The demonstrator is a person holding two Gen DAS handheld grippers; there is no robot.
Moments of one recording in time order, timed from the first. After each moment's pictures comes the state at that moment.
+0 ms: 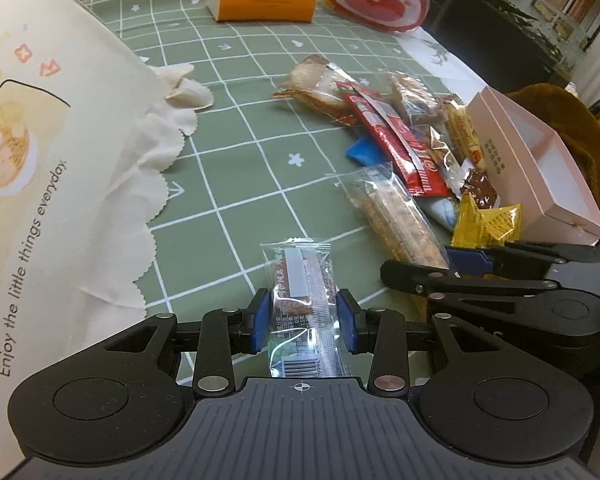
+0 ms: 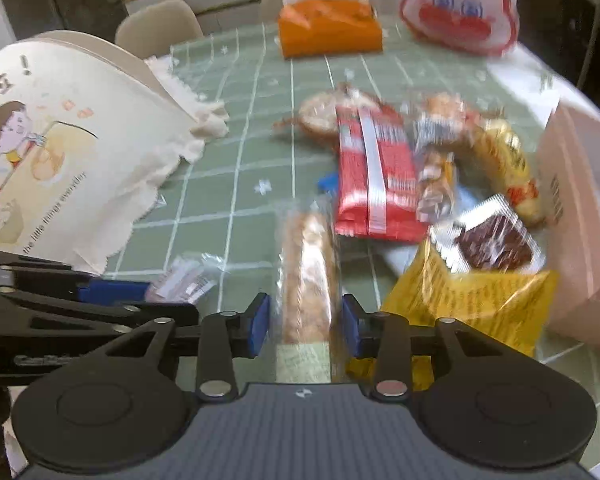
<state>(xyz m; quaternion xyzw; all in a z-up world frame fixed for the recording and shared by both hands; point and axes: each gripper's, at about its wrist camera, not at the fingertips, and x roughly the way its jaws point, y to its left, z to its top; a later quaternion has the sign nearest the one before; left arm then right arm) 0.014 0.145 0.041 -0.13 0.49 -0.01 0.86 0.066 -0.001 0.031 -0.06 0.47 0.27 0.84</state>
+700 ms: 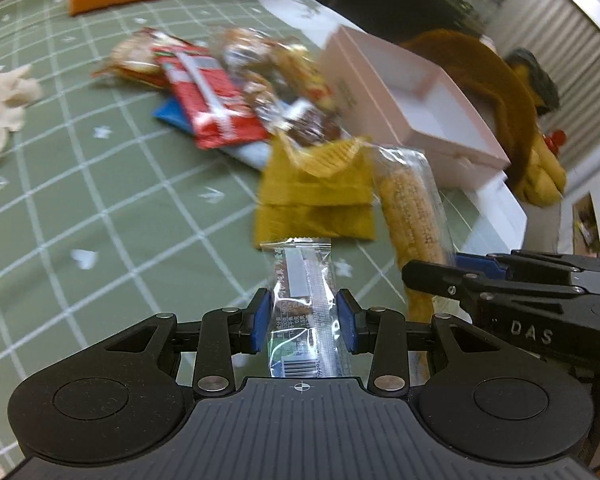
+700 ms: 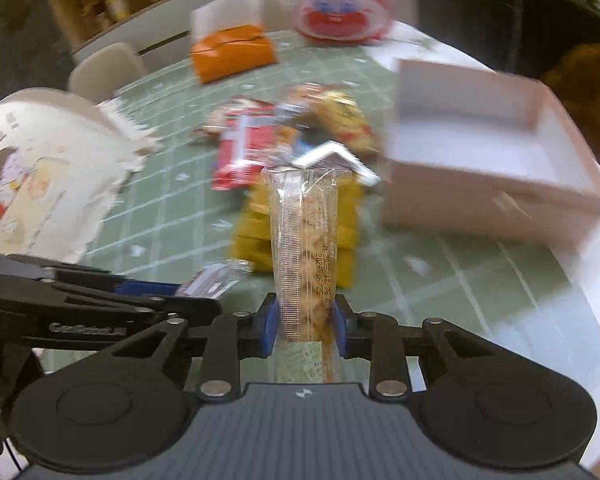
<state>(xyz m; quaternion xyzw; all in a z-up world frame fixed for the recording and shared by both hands) 0.015 0.041 0.040 -0.12 0.50 -0.16 0.84 0.009 -0.134 0.062 0.01 0.46 0.18 0.87</state>
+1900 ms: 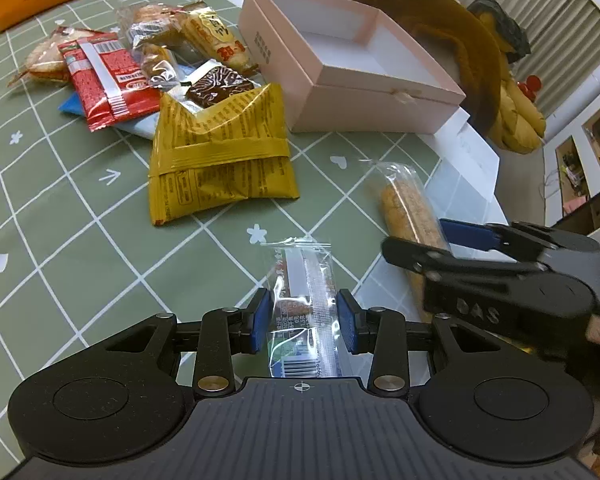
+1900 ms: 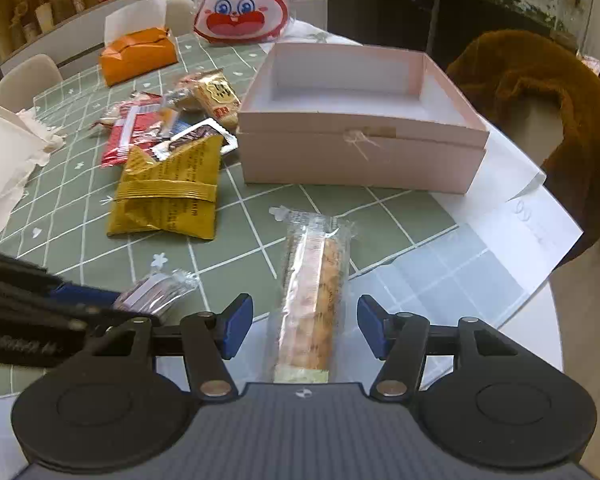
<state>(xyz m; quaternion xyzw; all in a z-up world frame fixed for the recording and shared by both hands) 0.006 -0.013 0.031 -0.06 0.52 -0.21 0.83 -0.013 -0.177 0.035 -0.01 0.45 0.06 0.89</state>
